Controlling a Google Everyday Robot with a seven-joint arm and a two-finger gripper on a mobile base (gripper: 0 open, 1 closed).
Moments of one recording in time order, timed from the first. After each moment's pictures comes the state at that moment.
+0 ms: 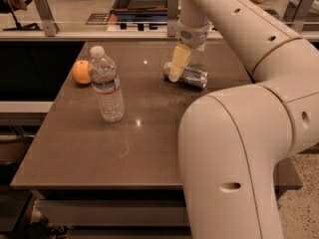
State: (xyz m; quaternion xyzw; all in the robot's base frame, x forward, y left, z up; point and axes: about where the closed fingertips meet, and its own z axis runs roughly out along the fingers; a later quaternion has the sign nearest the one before) arm 0.718 -0.102 0.849 -0.47 0.88 -0.02 0.06
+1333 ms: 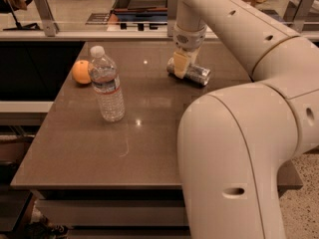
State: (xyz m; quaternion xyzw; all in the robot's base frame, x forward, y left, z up) arm 0.720 -0.096 0.838 -0.46 0.88 -0.03 0.07
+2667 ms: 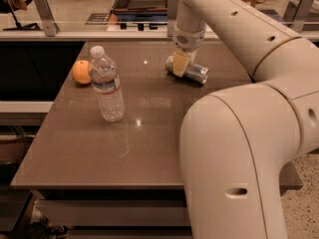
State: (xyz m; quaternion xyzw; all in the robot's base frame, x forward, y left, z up) arm 0.726 -0.093 0.837 -0.47 0.88 -0.02 0.08
